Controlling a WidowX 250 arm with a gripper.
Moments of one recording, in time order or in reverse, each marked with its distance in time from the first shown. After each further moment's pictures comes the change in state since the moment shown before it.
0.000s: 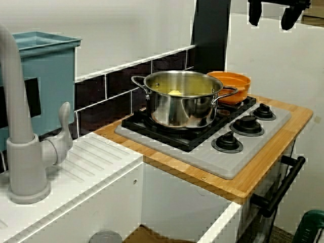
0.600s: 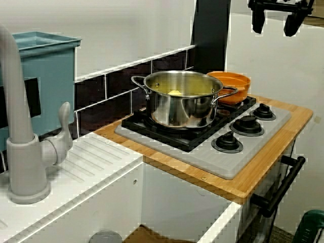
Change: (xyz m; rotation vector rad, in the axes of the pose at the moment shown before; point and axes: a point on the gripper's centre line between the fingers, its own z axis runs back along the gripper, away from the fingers) arm 0.001 -0.010 -0.012 -0.025 0.058 0.032
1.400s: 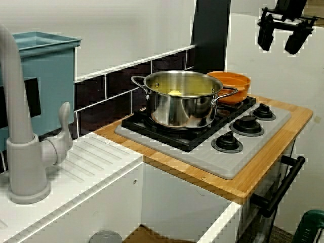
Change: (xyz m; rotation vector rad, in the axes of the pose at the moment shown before) arm 0.017 -0.022 -0.049 0.132 0.200 0.214
